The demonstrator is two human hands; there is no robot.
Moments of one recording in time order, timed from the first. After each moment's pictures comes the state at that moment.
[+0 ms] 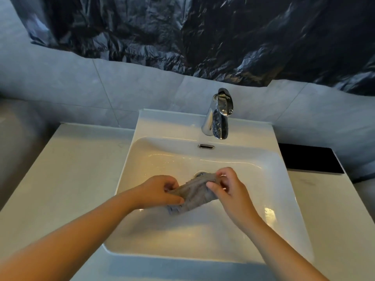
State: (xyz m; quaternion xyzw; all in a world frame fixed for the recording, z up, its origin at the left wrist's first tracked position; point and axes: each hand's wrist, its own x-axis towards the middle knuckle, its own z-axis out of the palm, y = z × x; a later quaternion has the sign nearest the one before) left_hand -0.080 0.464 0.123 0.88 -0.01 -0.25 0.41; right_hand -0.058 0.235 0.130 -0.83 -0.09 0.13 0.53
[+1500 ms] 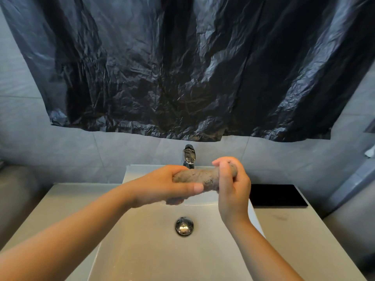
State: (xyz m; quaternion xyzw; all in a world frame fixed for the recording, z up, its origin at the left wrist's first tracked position) left_hand -0.086 0.395 0.328 0.80 -0.13 -0.21 0.54; right_hand -0.066 0.227 0.284 -0.70 -0.11 -0.22 0.67
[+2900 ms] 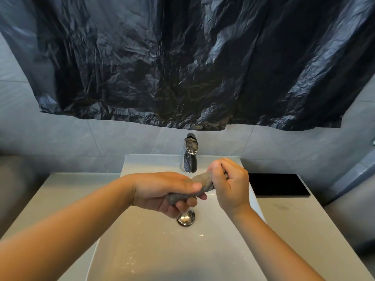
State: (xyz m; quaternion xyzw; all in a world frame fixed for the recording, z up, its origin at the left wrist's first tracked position) left_hand -0.061 0.405 0.293 0.57 -0.09 -0.49 0.65; right_hand -0.032 0.222 0.247 -0.80 -0.22 -0.28 0.48
